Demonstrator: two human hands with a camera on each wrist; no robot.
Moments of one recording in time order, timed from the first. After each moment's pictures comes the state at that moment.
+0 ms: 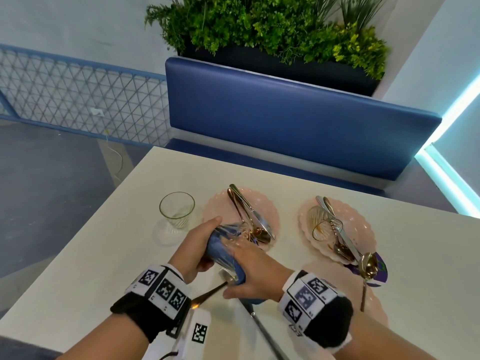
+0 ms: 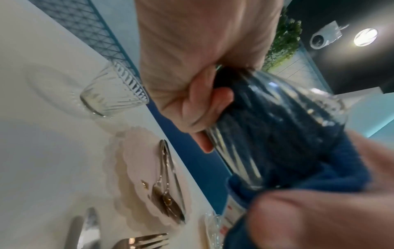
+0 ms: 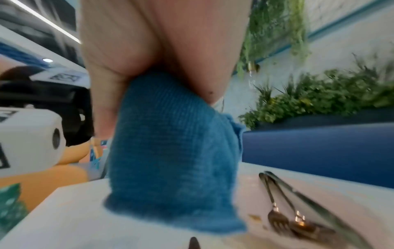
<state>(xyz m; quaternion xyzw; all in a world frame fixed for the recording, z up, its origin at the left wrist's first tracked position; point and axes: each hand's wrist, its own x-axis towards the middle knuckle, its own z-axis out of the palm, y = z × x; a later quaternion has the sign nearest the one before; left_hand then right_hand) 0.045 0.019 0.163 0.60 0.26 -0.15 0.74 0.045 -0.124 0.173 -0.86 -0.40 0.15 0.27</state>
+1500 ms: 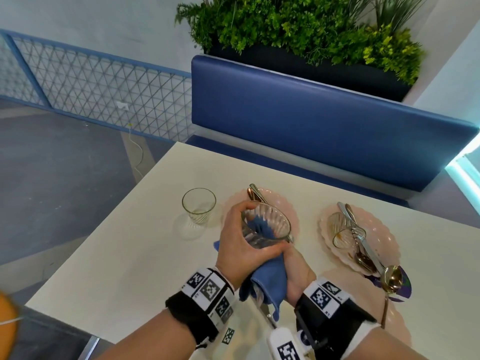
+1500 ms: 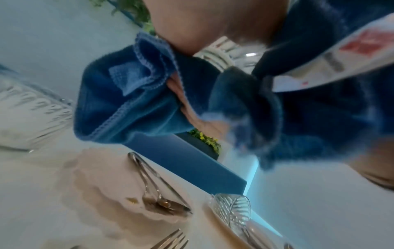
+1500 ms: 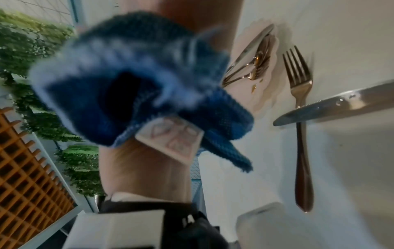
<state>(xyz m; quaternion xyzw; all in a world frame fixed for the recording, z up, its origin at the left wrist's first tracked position) 0.029 -0.011 0.163 0.72 0.00 0.18 0.67 0.046 -0.122 0.149 -0.38 0.08 0.35 0.85</state>
